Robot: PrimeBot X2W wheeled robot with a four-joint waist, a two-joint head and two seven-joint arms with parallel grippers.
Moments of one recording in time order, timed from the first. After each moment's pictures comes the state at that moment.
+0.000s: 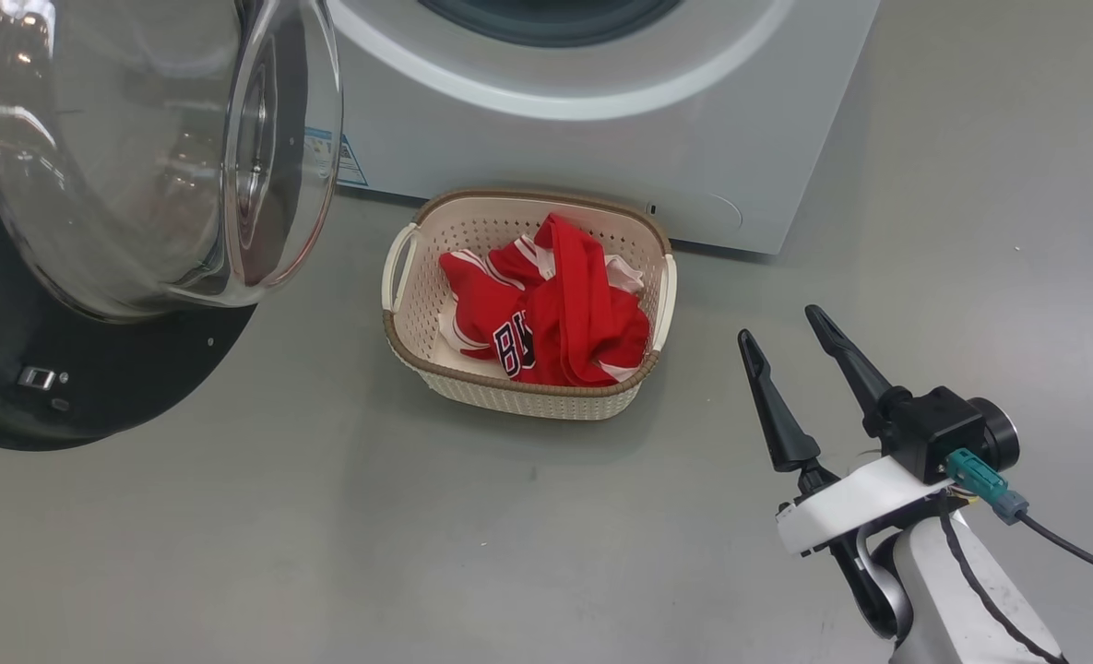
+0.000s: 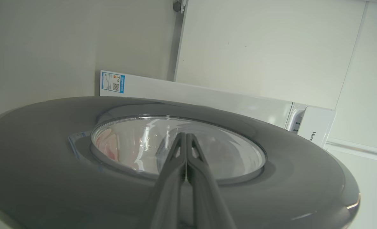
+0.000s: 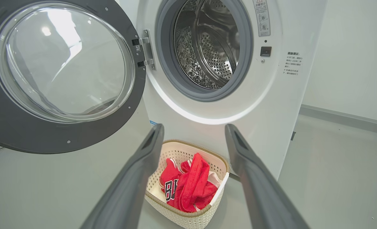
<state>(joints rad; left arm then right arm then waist) -0.82 0.29 0.80 0.90 -1.25 0.07 0.74 -0.20 -0.10 0.28 0.22 0.24 0.11 -0.26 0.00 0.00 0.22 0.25</state>
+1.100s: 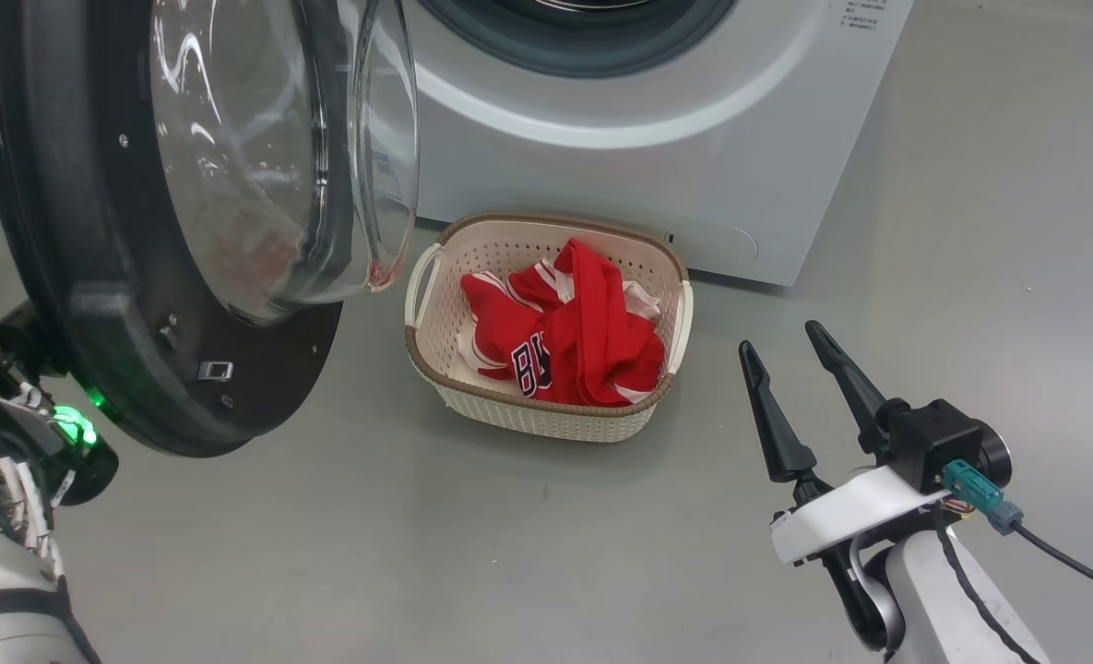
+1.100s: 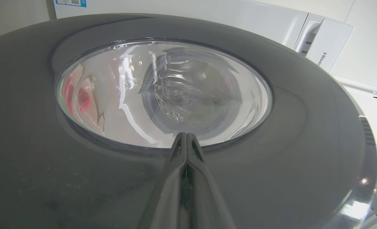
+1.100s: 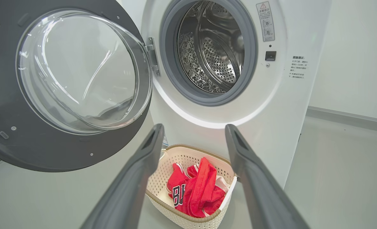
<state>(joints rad) -0.77 0.06 0.72 0.80 -1.30 0.00 0.92 -0.17 -0.07 0.27 0.23 0.26 0.11 -0.26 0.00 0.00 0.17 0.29</state>
